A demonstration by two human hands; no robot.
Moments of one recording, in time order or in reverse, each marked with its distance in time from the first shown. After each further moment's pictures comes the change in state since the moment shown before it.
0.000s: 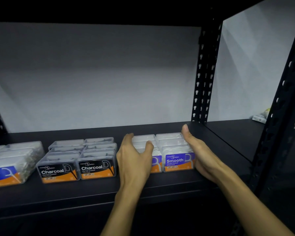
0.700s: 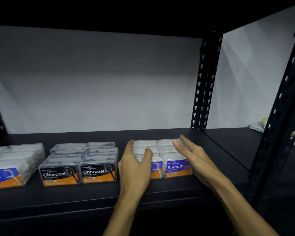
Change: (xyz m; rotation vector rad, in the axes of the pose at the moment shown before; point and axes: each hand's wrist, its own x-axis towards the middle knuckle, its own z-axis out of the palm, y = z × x) left_hand -0.002 -0.008 -0.003 -0.118 -0.081 -0.054; right_hand -0.005 -0.005 0.011 -0.150 0.123 -0.103
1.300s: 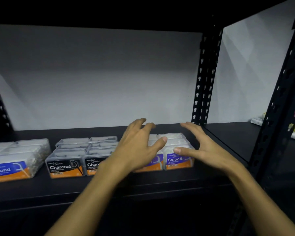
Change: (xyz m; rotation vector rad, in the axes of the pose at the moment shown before) left_hand 0.029 0.032 -0.029 0.601 -0.374 0.502; right_hand -0.005 -0.014 -0.035 -0.568 -0.118 -0.170
